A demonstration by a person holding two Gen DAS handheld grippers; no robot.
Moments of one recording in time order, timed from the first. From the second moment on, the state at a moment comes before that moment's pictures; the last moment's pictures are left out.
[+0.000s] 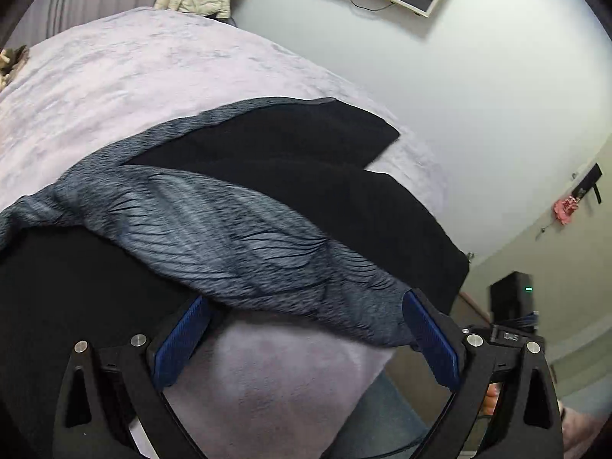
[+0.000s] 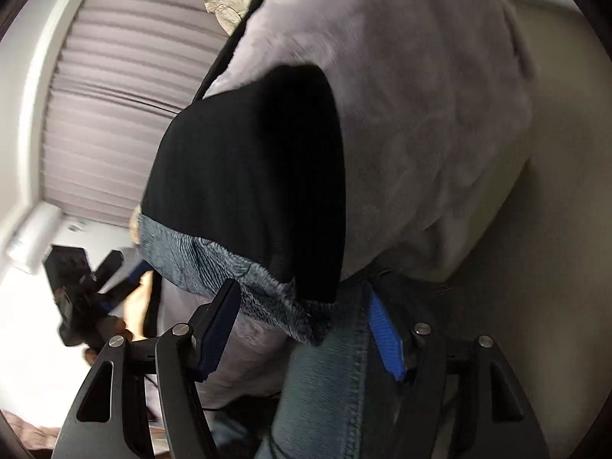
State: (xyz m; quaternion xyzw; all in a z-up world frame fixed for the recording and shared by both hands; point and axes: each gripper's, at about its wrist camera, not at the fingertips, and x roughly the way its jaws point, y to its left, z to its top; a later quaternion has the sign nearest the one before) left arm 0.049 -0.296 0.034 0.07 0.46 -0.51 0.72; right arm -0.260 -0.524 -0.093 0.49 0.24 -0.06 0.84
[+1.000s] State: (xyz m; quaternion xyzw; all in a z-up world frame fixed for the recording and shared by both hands) left arm 0.161 -0.266 0.035 0.14 0.44 -0.29 0.84; right arm -0.096 -0.649 0.102 0.36 0.22 -0.15 0.90
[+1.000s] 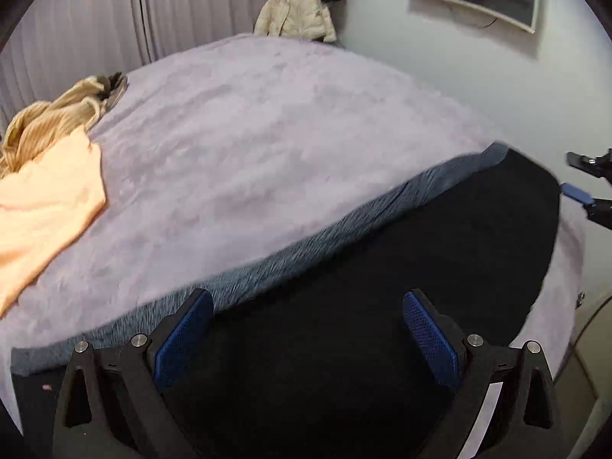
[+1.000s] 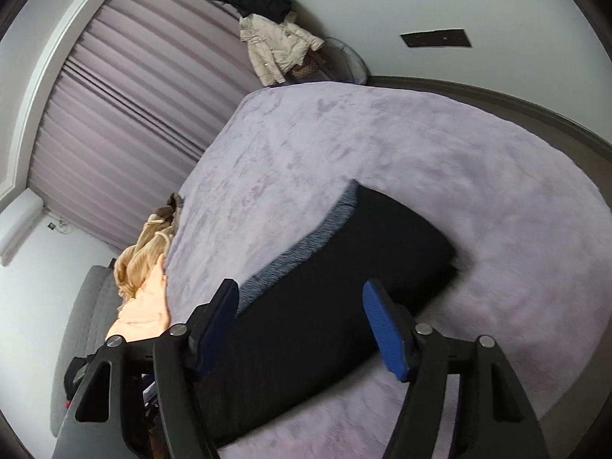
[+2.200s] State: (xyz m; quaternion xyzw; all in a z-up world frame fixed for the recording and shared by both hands) left arm 0.244 -0.276 0.002 0.04 0.51 -0.21 0.83; right arm 0.078 -0.555 0.043 0.22 0.35 -0.09 0.91
